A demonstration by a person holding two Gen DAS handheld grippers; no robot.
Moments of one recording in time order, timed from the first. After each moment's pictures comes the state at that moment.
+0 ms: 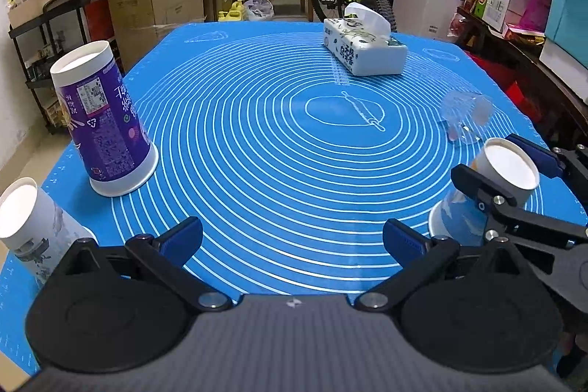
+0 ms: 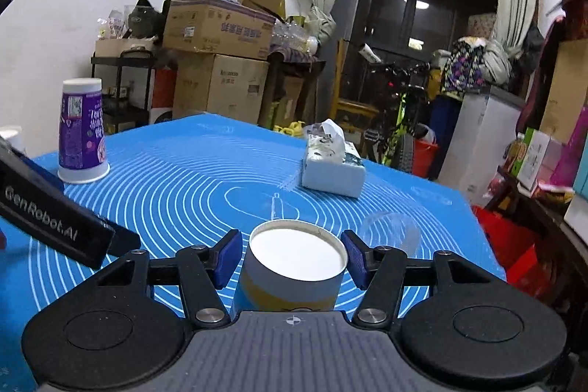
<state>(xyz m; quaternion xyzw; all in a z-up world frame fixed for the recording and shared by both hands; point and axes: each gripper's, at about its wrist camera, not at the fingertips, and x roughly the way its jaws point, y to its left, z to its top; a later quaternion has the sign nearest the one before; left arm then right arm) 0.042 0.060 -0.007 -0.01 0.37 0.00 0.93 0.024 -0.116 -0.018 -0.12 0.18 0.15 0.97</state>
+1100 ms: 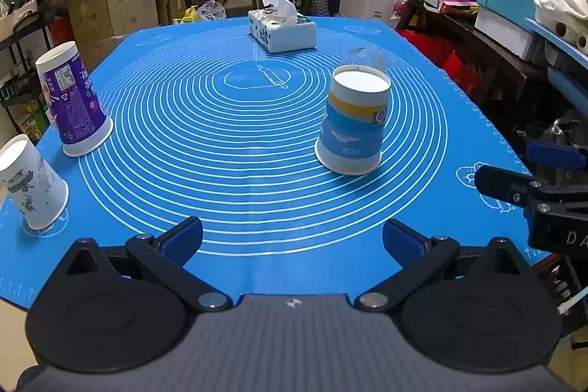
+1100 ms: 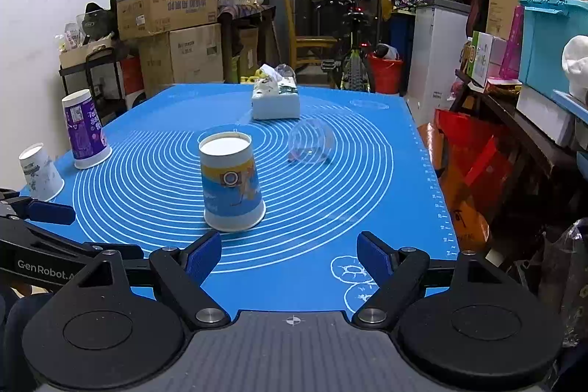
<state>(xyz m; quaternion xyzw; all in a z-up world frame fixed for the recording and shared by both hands) -0.042 -0.002 -0.007 0.02 0.37 -0.06 0.93 -0.076 -0.210 0.008 -0.02 0.29 0.10 0.95</state>
